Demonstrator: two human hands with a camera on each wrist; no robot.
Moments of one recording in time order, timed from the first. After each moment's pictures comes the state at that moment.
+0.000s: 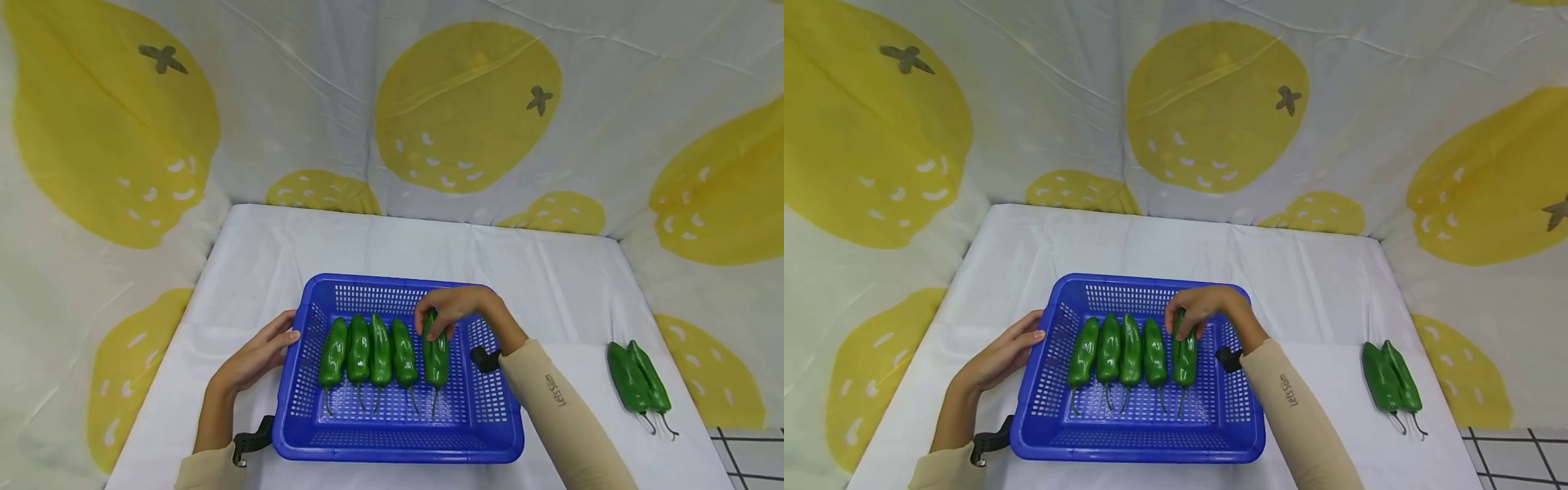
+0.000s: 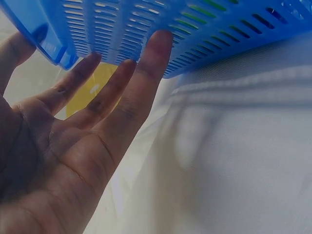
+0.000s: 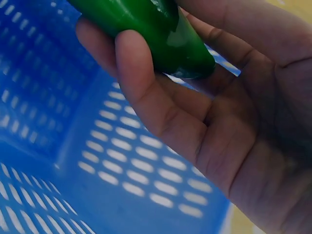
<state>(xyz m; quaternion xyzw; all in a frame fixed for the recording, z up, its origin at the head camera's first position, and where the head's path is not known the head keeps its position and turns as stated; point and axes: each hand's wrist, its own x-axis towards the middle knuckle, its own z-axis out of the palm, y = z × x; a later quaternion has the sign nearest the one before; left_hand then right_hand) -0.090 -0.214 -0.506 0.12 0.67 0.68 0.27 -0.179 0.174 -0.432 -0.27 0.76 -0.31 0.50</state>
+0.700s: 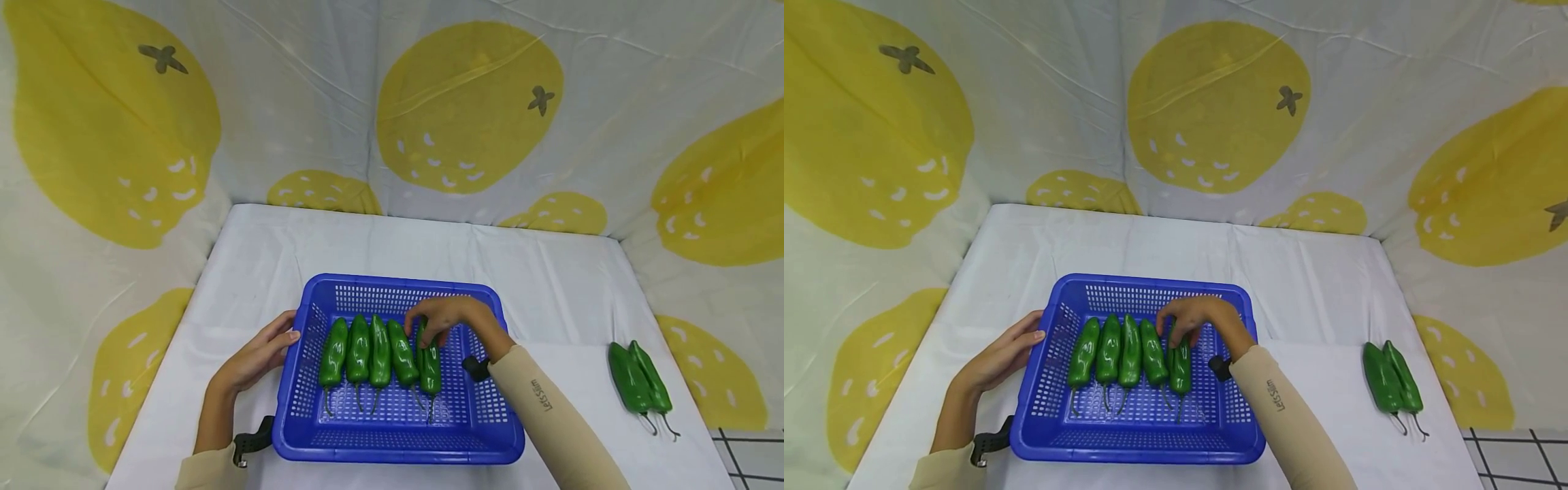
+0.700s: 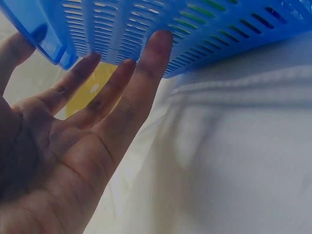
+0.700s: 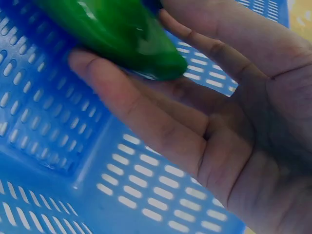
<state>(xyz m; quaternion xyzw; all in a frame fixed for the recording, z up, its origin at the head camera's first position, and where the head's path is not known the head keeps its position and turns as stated) -0.090 -0.214 -0.507 0.12 0.67 0.69 0.27 -0.169 0.158 -0.451 -0.21 0.79 -0.28 0.50</state>
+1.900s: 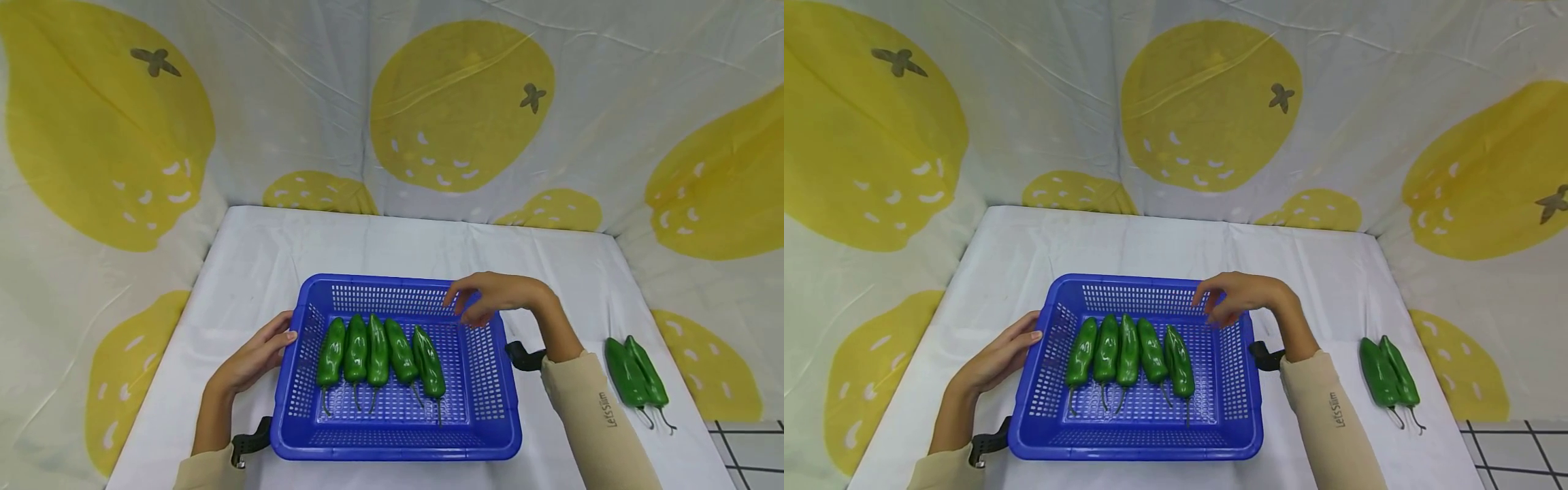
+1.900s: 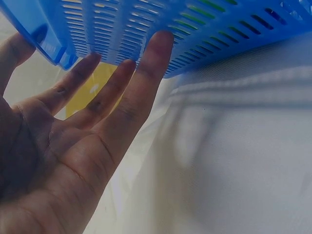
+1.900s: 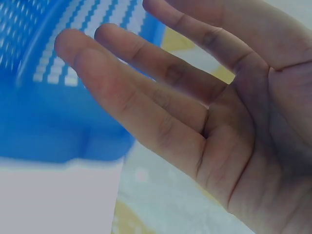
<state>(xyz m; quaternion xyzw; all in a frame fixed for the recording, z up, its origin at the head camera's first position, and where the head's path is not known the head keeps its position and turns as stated) -0.090 -0.213 -0.505 0.12 0.66 0.69 0.27 -0.160 0.236 -0.383 -0.20 0.80 -0.37 0.43</state>
